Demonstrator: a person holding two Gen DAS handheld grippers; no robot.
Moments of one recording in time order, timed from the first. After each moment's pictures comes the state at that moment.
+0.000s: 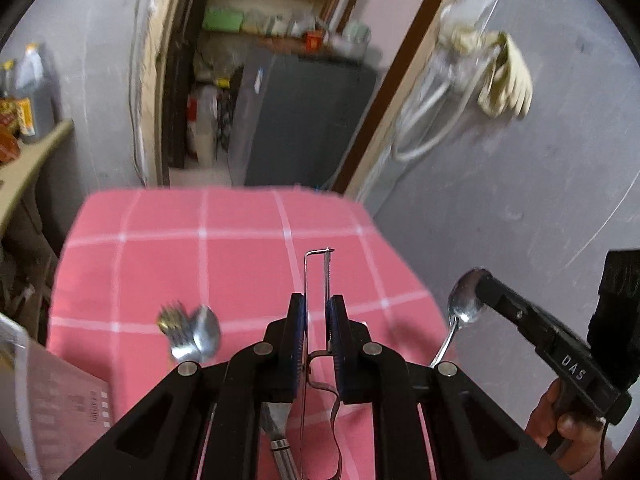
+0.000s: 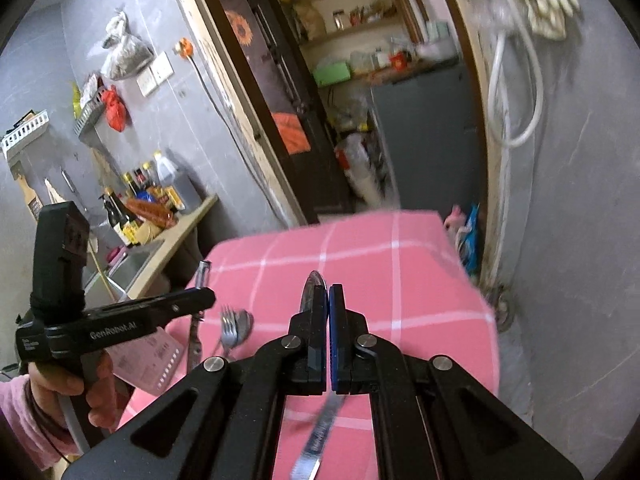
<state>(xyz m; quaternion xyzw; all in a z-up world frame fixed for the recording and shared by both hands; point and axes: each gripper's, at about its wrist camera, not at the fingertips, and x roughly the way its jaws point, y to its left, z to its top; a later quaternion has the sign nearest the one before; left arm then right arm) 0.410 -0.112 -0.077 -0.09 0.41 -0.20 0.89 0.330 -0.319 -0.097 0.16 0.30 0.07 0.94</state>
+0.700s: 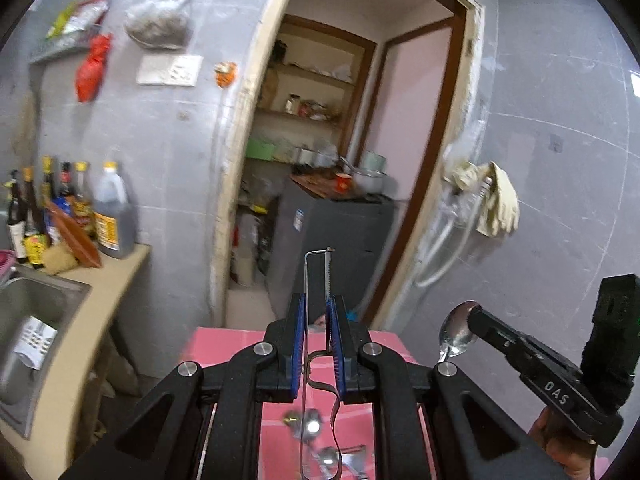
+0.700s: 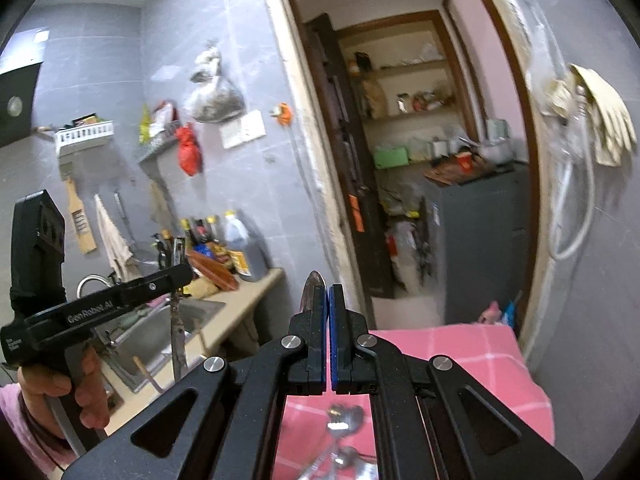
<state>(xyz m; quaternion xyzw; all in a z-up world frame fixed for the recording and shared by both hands) 0.348 0.037 0.055 -0.09 0.21 -0.14 0.96 0.325 -0.168 0.032 0.10 0.16 0.13 0.97</state>
